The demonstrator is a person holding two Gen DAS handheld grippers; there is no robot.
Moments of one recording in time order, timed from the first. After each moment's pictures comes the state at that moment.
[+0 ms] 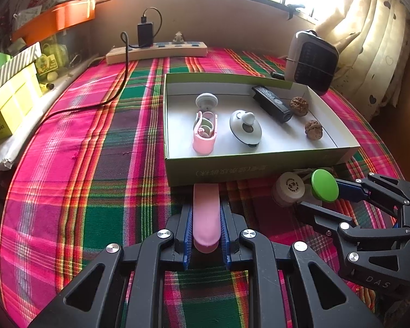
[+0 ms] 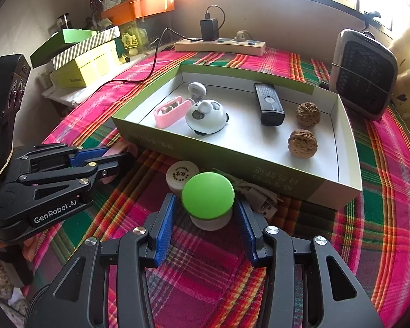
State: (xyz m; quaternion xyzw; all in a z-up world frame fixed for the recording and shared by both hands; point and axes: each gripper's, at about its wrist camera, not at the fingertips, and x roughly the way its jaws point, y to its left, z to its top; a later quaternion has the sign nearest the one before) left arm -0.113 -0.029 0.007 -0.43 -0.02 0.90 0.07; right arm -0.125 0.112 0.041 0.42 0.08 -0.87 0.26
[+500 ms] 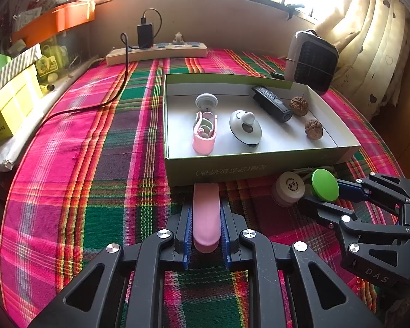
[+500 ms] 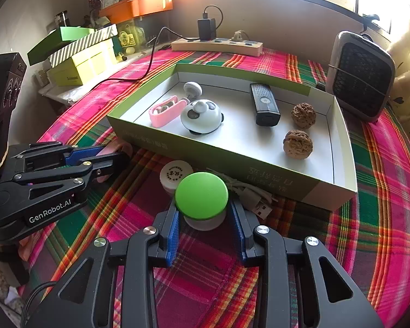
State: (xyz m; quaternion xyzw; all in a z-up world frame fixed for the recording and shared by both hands) left arm -0.113 -0.029 0.006 -0.43 -0.02 0.90 0.07; right arm -0.125 0.112 0.041 0.42 0.09 -0.87 0.25
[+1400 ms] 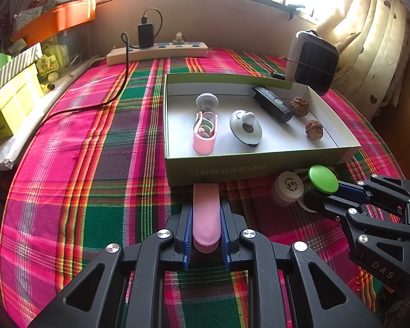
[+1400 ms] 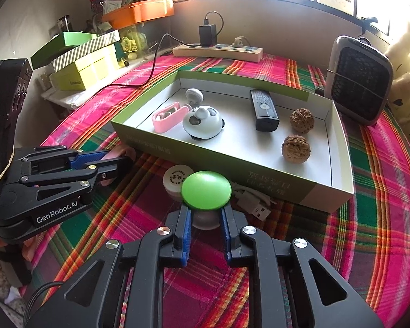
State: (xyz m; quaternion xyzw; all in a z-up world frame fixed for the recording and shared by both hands) left arm -0.113 -0.030 0.007 -0.43 -0.02 0.90 0.07; right arm -0.122 0.114 0.046 0.41 0.08 -0.87 0.25
